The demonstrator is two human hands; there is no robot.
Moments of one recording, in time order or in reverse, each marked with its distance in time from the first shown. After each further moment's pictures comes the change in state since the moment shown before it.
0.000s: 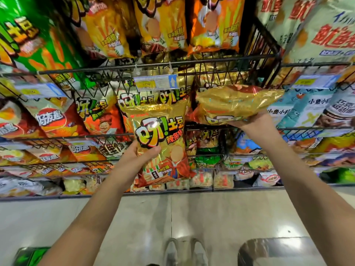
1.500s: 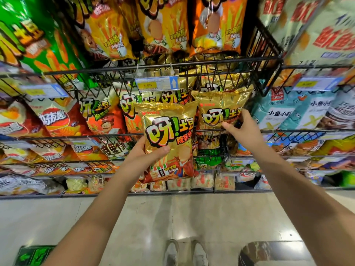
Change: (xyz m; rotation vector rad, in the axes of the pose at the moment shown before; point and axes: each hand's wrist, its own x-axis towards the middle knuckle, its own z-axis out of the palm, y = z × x) left_hand -0.004 0.011 0.013 0.210 -0.057 0.095; right_hand 0.013 0.027 0.029 -0.257 -0.002 0.021
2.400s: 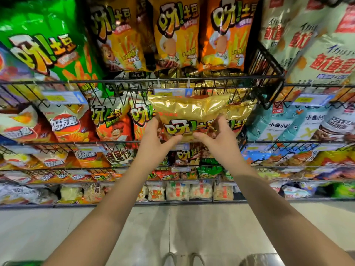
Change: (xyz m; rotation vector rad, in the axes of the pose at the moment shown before) left_hand 0.025 0.030 -0.006 0.406 0.202 0.414; right_hand -0.072 -0.106 0.043 0.206 0.009 -0.201
